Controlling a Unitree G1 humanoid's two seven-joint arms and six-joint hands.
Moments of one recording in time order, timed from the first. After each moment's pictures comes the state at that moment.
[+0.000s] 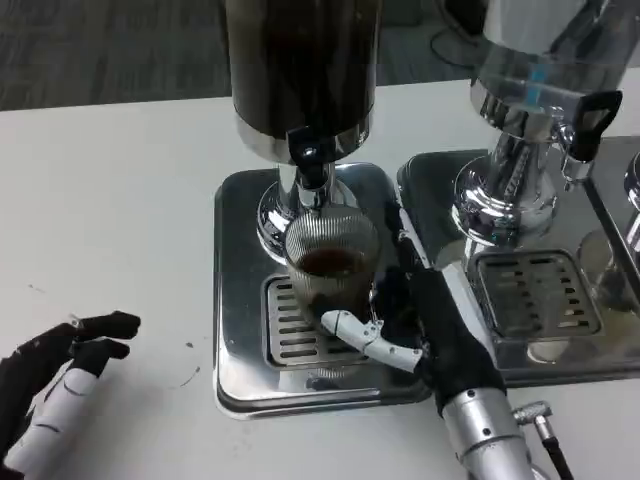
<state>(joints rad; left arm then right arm) 0.18 0.45 0.18 0.64 0.01 -0.93 -0.21 -0.04 0.01 0.27 0.30 -0.31 -0.25 -0.14</state>
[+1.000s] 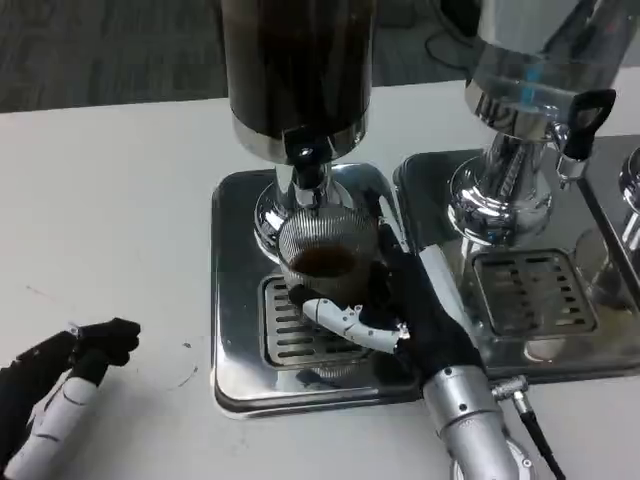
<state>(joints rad) 0.22 0.43 0.18 0.62 0.01 -0.94 -0.19 -0.13 0.03 0.28 0.37 -0.34 -0.18 -0.16</state>
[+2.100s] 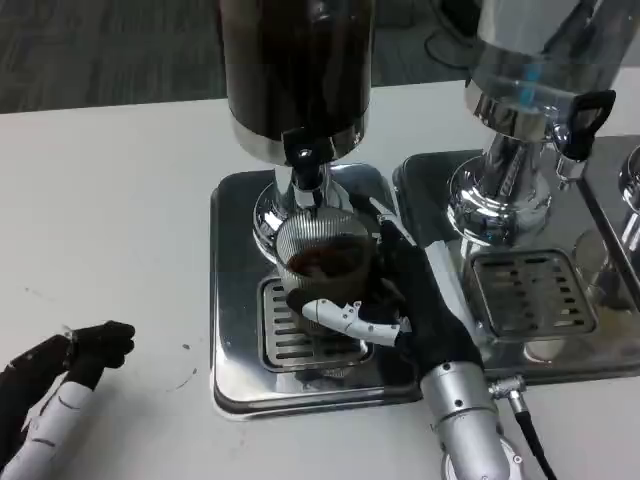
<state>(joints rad) 0.23 0.43 0.19 0.61 0.01 -0.94 -0.17 -0.16 0.05 0.28 0.42 -0.33 -0.20 -0.23</state>
